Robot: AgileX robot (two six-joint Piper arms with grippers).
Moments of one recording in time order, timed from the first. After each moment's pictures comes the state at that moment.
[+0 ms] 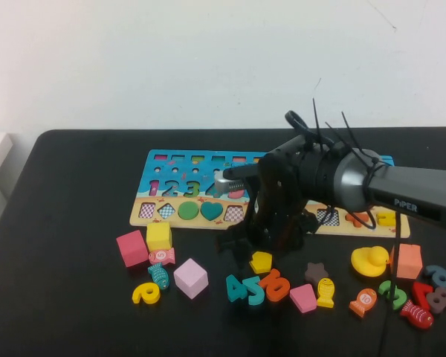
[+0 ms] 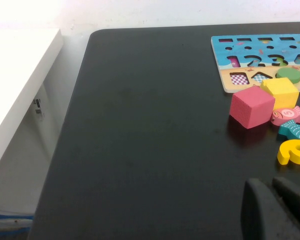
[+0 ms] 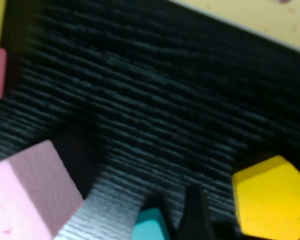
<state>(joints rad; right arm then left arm) 0.65 2.24 -1.69 0.02 0.82 0.35 -0.06 -0.01 0.02 -0.04 0.36 -0.03</state>
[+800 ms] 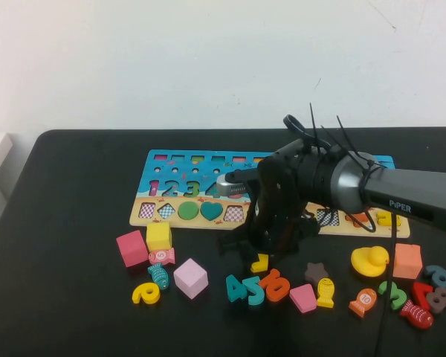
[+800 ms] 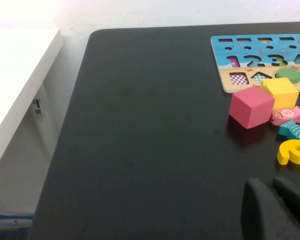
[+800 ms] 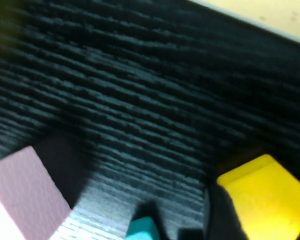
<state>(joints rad) 0.65 2.26 -1.70 0.03 0.83 0.36 -0.06 -0.01 0.02 -0.04 0.36 -0.03</state>
